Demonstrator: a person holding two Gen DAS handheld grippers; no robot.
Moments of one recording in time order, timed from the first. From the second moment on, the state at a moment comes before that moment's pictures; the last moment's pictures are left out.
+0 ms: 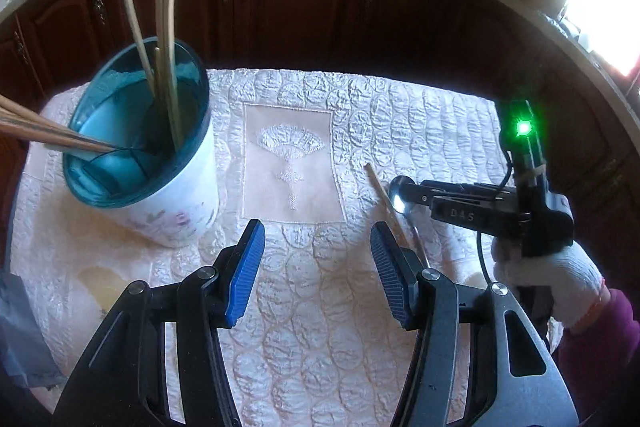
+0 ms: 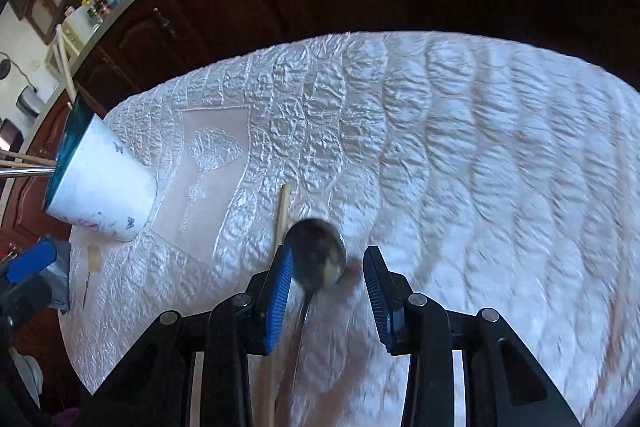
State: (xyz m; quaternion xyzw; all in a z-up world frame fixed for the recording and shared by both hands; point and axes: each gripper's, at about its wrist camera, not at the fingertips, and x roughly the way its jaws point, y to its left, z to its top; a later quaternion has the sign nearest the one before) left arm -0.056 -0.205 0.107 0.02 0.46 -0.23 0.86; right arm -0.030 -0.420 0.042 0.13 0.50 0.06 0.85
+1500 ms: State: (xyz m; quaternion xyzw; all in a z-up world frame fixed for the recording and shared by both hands) left arm -0.034 -0.218 0.133 0.00 0.45 -0.27 0.85; right arm -0.105 -0.454 0.093 0.14 0.44 0.09 0.88
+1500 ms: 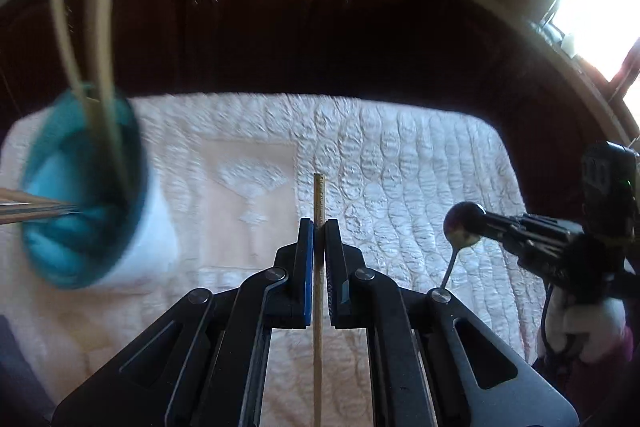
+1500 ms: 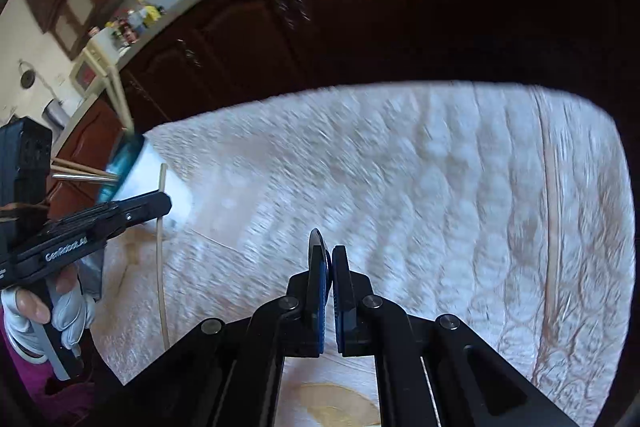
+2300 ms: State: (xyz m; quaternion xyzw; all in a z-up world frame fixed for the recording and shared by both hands) left arm -0.067 -0.121 0.221 -0.04 0.36 -0.24 0.90; right arm -0.080 -0.352 0.186 0.05 0.39 0.15 0.91
